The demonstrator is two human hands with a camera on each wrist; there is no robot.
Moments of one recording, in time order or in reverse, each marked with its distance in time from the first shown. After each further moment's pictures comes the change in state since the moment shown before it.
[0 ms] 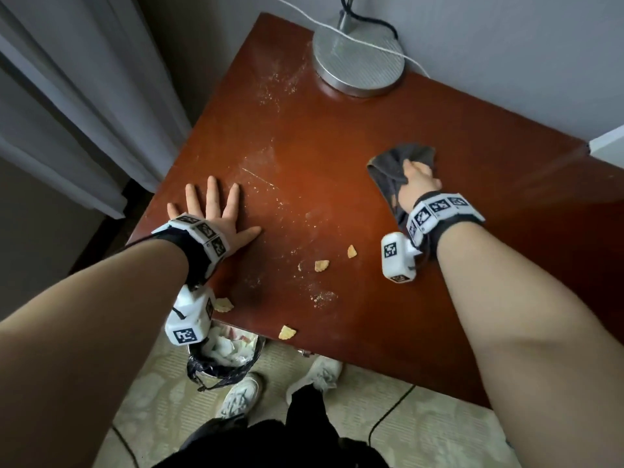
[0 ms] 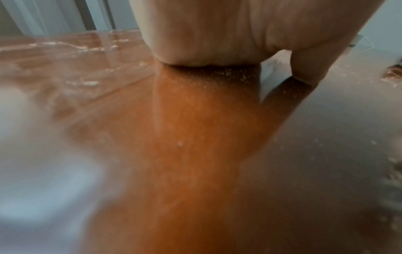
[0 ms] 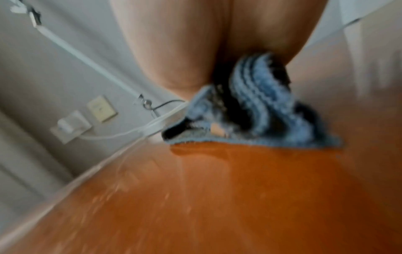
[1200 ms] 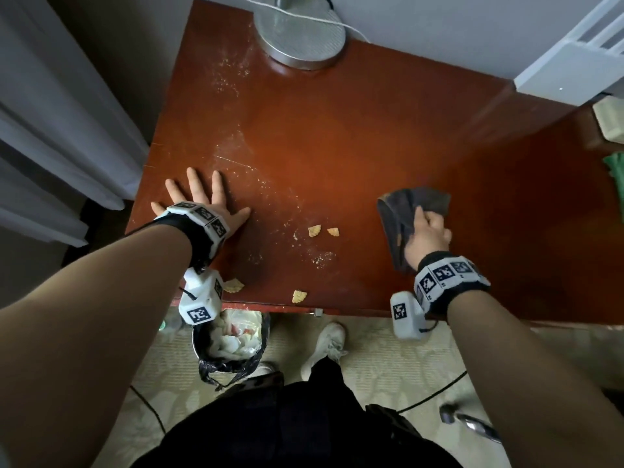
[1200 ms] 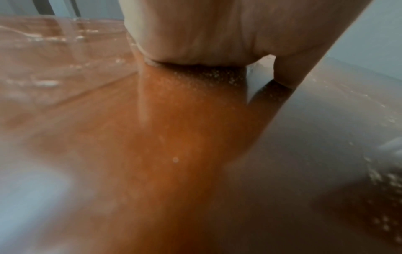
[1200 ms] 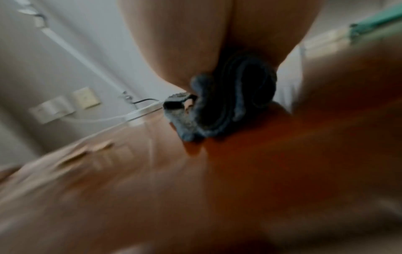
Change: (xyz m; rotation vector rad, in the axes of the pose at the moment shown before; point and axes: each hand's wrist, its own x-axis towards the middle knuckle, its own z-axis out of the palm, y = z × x) left_hand 0.001 -0.003 0.001 0.037 0.072 0.069; right_hand -0.154 0.056 0.054 0.096 0.043 0.322
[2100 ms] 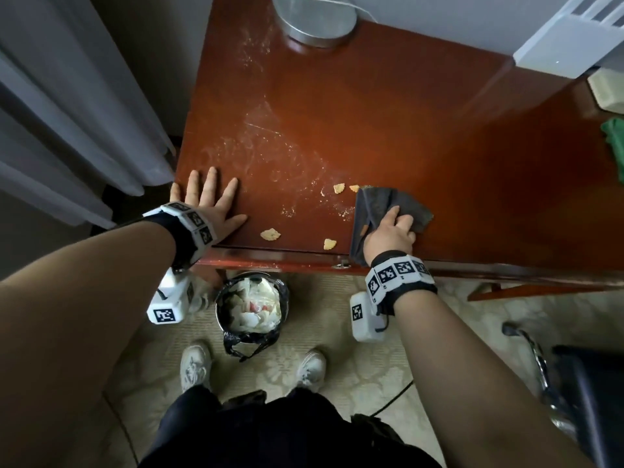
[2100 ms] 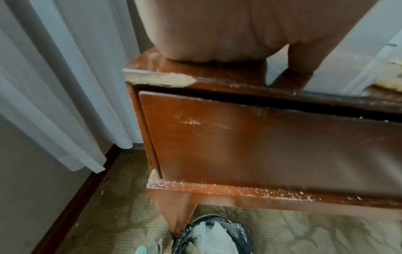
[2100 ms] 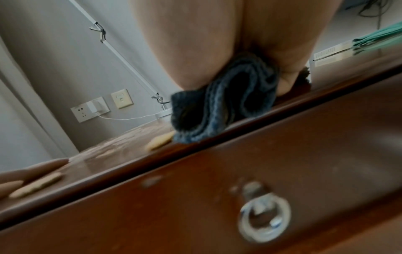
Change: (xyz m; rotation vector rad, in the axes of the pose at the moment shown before) left_hand -0.047 -0.086 0.035 0.230 0.036 0.265; right_hand -0.106 -0.063 0.065 0.014 -0.021 0.177
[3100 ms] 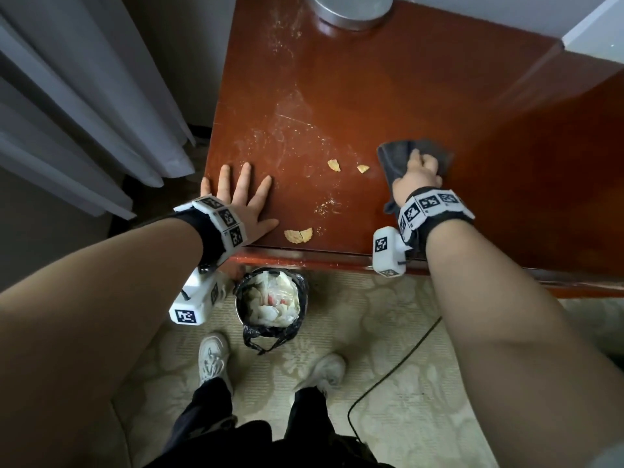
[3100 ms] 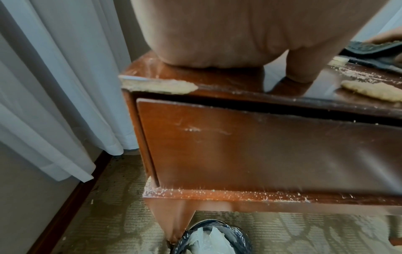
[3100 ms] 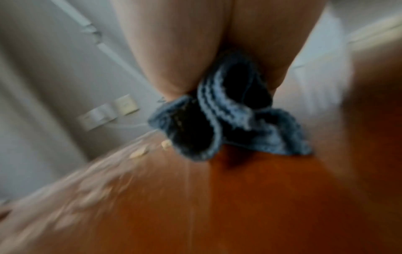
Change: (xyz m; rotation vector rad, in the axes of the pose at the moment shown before) left_hand 0.004 -0.006 0.004 0.035 0.012 0.084; right_hand 0.059 -0.060 -0.029 0.105 0.031 -0.118
